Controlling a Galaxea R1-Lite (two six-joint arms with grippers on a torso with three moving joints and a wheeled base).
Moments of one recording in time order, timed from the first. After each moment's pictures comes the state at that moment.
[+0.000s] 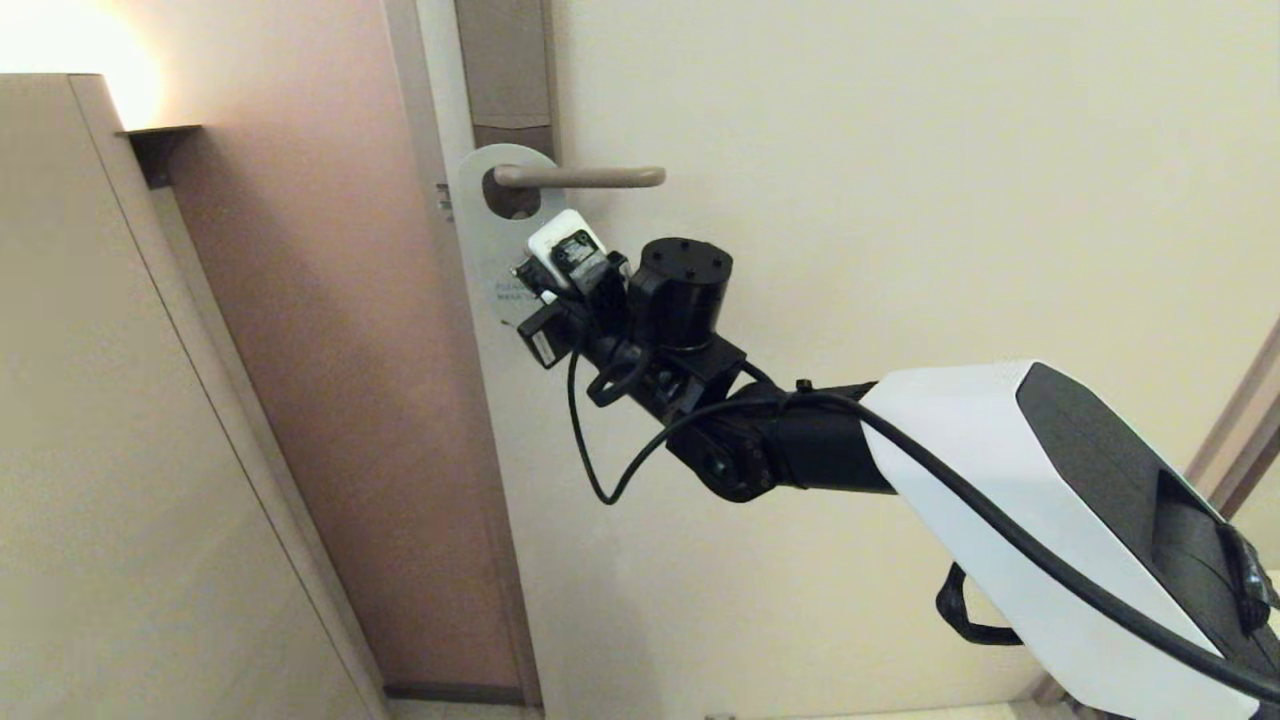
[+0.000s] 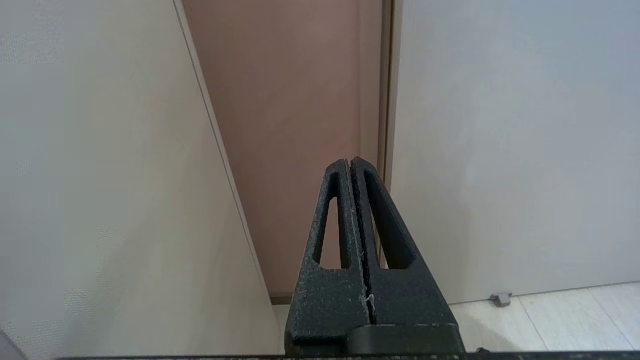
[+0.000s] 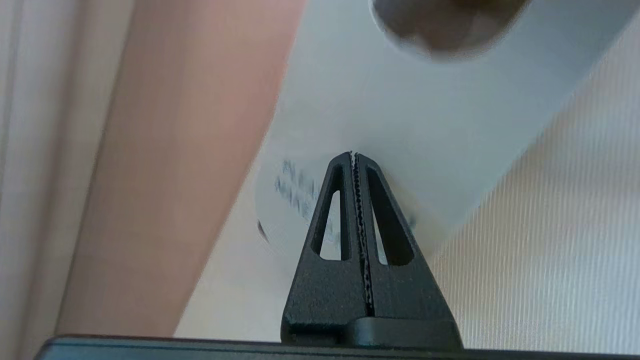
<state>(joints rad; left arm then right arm) 0.00 0.00 0.00 0.03 -0.03 0.05 0.75 2.46 -1.91 -0.77 -0.01 -0.41</state>
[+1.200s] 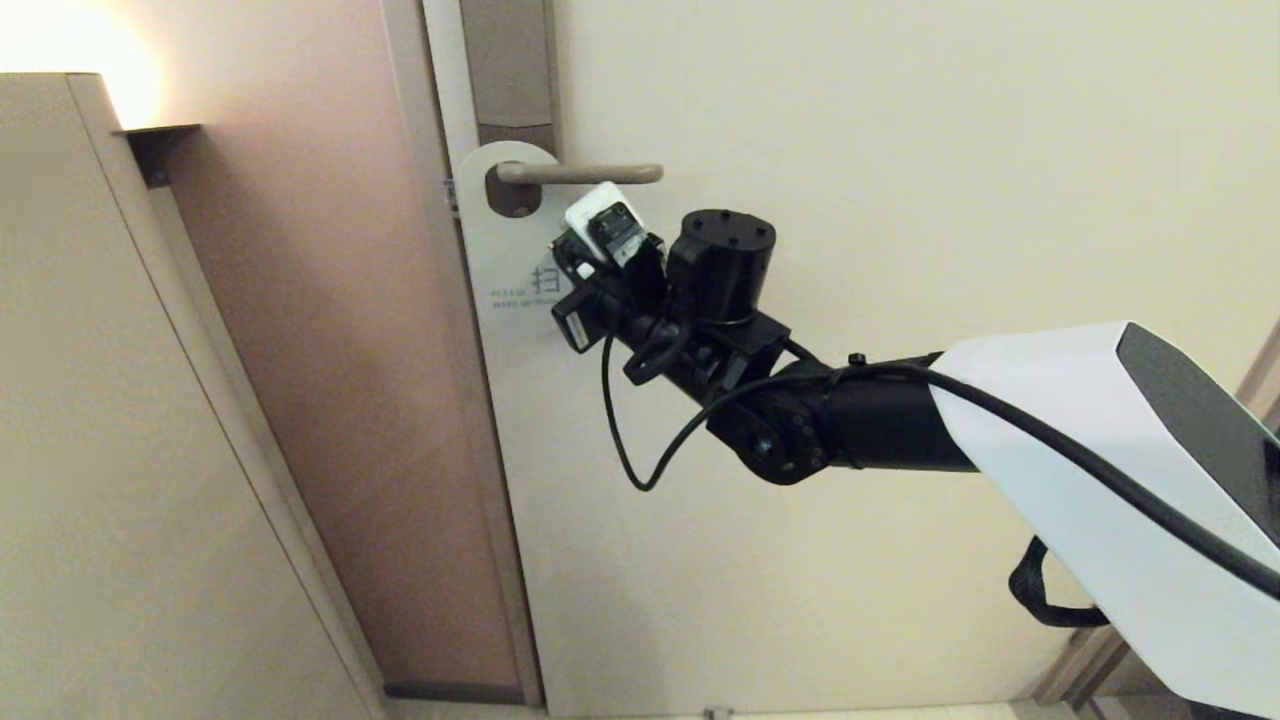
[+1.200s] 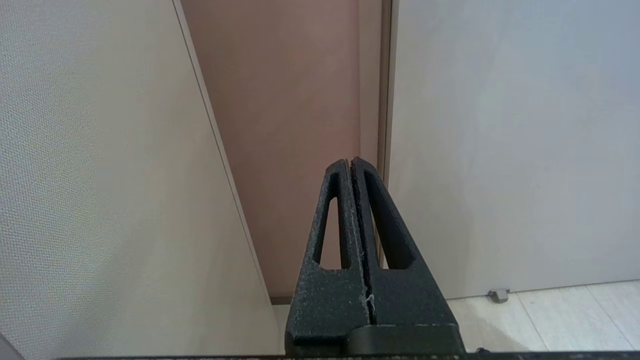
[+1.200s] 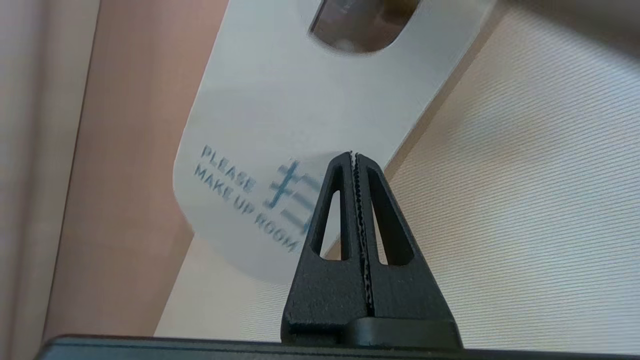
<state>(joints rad) 0.00 0.00 0.00 0.03 -0.03 0.05 0.73 2.34 -1.79 -0.74 -0.02 -0.41</state>
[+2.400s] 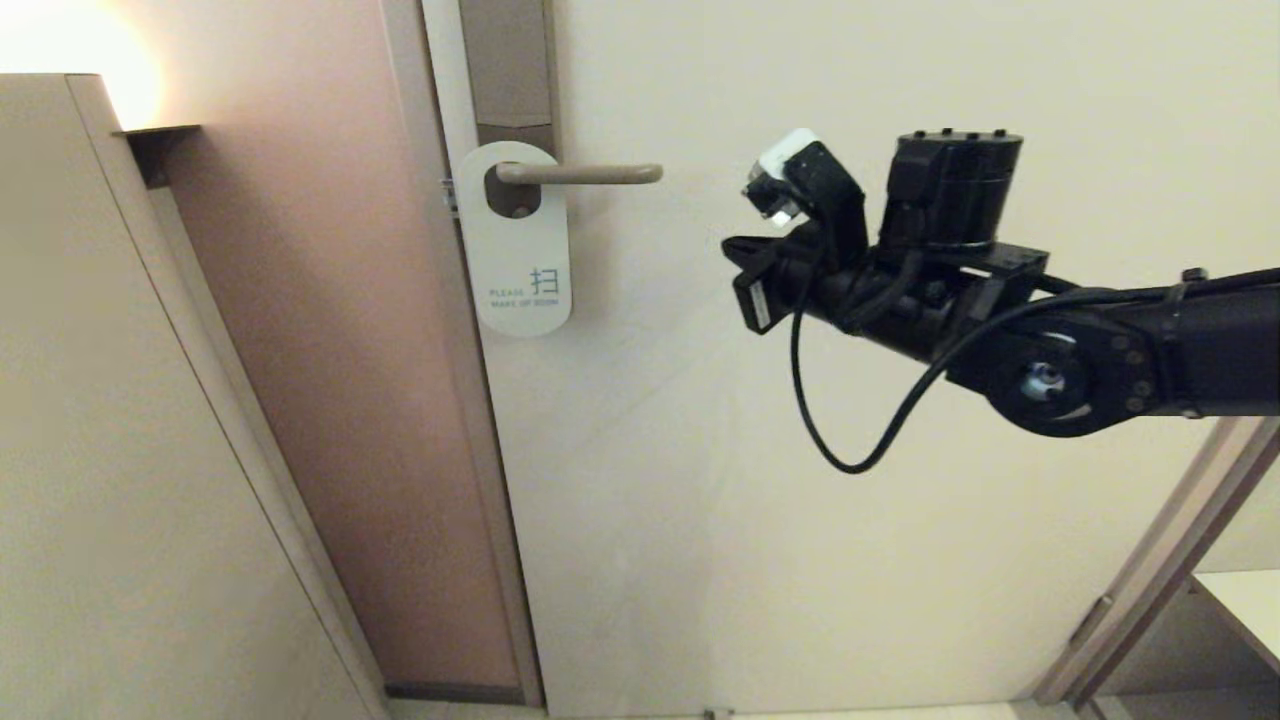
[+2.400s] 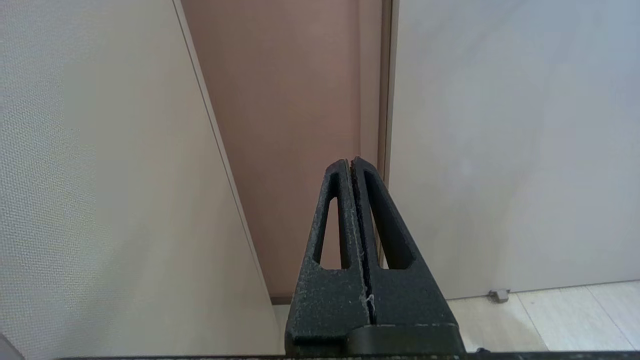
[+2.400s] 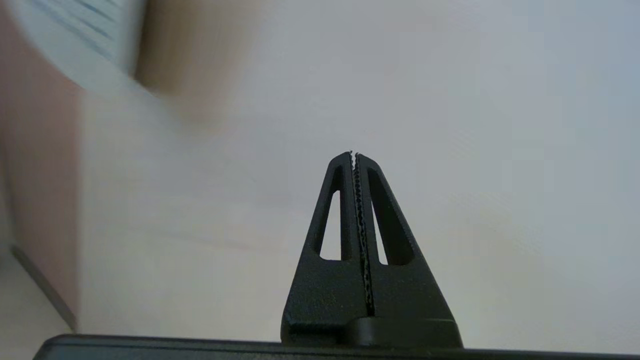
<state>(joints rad) 0.00 0.00 0.00 0.03 -0.03 0.05 0.52 1.92 -1.37 -0.50 -0.01 -0.41</state>
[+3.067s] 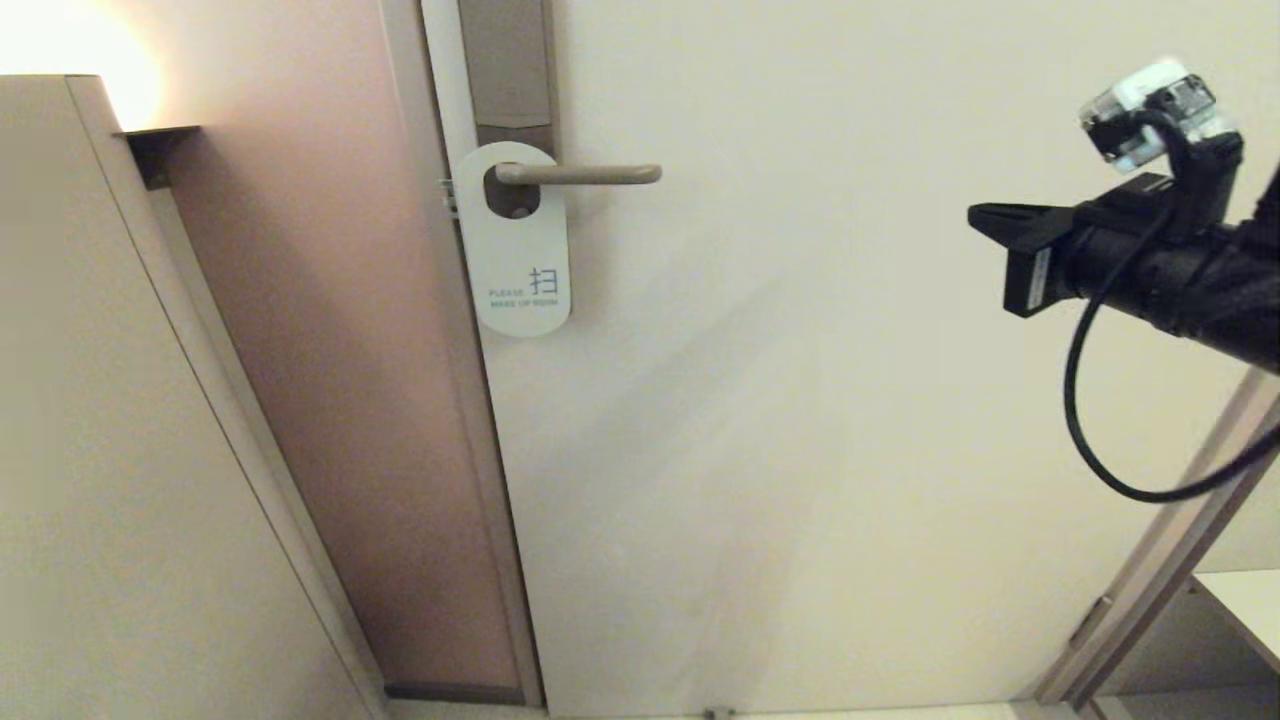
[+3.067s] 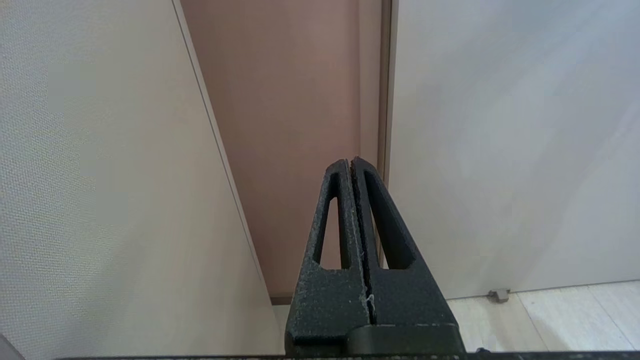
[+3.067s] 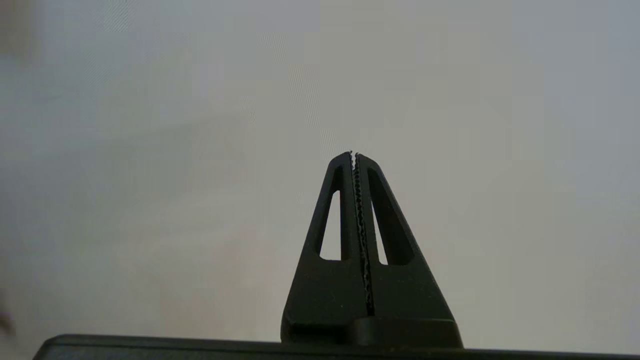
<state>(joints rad) 0.00 0.00 0.00 0.03 -0.03 0.05 0.23 1.50 -1.00 -0.49 0.04 -0.34</state>
